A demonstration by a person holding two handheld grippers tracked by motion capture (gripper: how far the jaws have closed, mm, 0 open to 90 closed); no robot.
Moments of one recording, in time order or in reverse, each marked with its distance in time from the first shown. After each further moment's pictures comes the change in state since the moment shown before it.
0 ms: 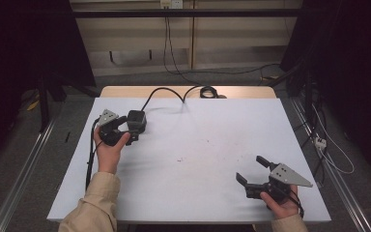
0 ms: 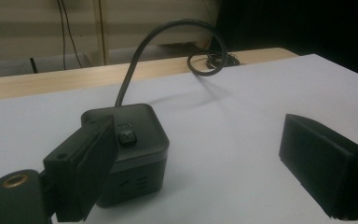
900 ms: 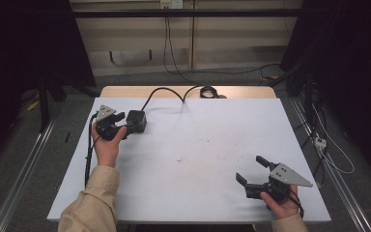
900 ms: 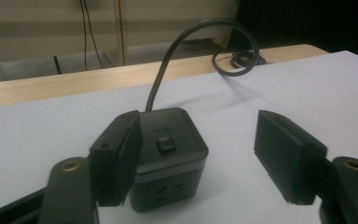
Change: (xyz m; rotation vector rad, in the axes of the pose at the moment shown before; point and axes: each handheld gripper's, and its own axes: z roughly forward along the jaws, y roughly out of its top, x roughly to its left) left arm 0.017 0.007 0.006 0.019 0.072 0.017; right arm 0.000 0.000 0.000 -0.001 0.007 -0.001
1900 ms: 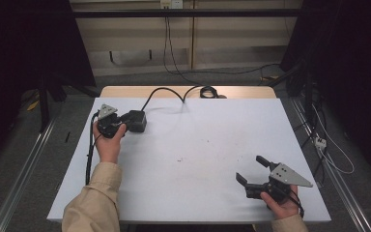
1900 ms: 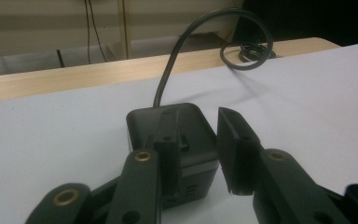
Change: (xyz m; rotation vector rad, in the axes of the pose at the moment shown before) left arm 0.007 -0.002 0.010 0.028 0.016 -0.003; right arm 0.000 0.001 0.000 -0.005 -0.001 -0.009
